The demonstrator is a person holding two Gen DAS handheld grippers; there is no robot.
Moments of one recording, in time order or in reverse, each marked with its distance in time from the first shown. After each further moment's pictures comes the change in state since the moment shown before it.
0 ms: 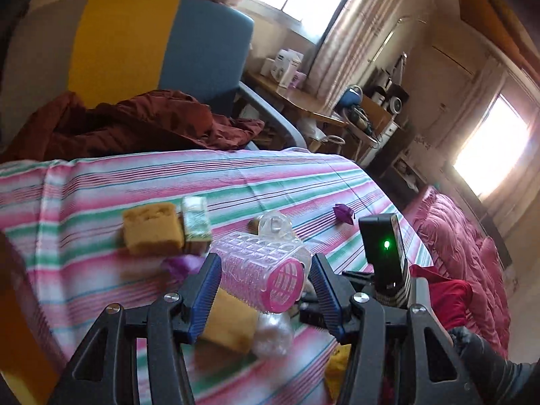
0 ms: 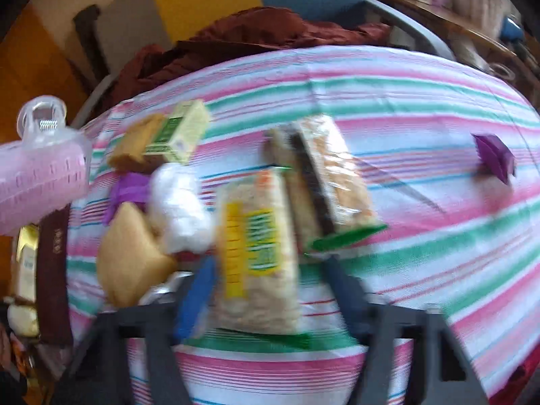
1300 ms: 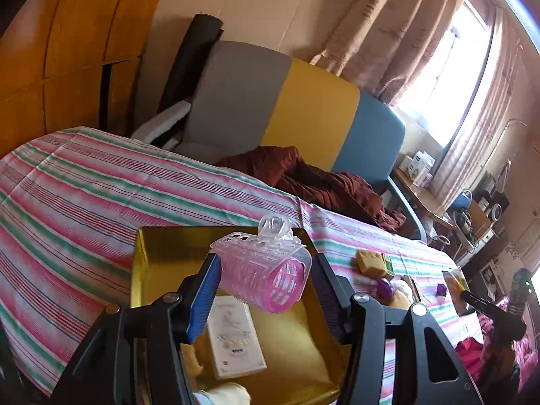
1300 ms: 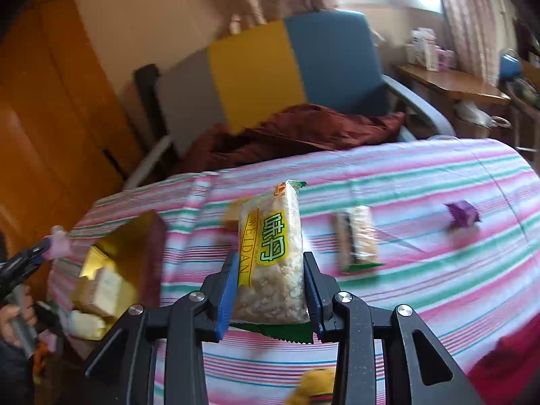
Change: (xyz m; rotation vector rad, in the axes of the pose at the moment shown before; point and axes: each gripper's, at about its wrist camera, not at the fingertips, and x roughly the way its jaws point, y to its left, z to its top) left arm -0.264 0.173 -0.089 -0.351 -0.315 0.463; right arm -0.148 0.064 -0.027 -0.064 -0.328 0.173
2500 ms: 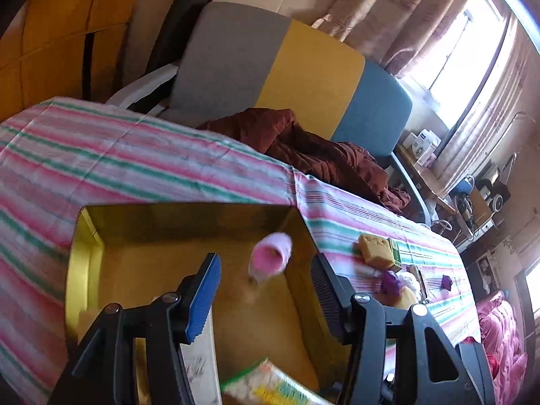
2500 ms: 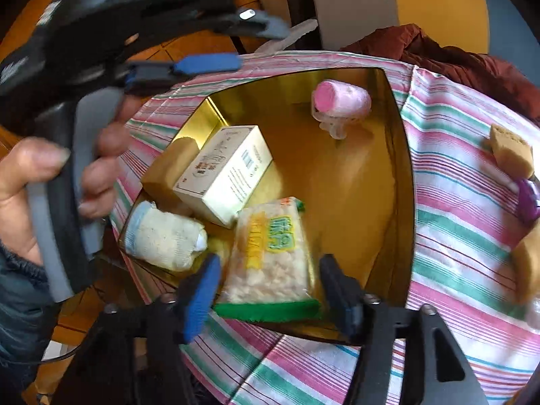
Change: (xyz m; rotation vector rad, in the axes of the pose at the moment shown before) left arm 0.078 -0.023 -0.008 -0.021 0.141 -0.020; right arm 0.139 0.215 -0.108 -0.345 0.404 0.297
